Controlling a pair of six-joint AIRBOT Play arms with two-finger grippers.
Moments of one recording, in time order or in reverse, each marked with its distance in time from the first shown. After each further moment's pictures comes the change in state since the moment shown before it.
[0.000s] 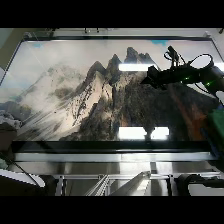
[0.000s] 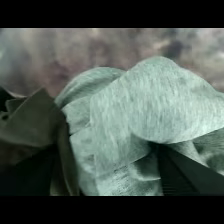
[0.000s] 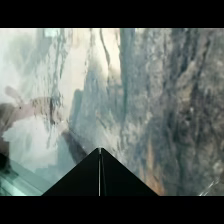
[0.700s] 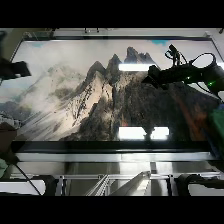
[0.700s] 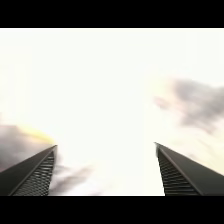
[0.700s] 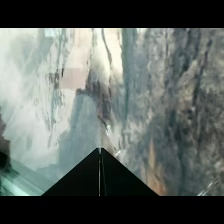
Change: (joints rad) left arm -0.422 0.333 -0.034 -0.193 -0.195 0.084; right arm 0.000 0.018 0.000 -0.008 0.010 0.011
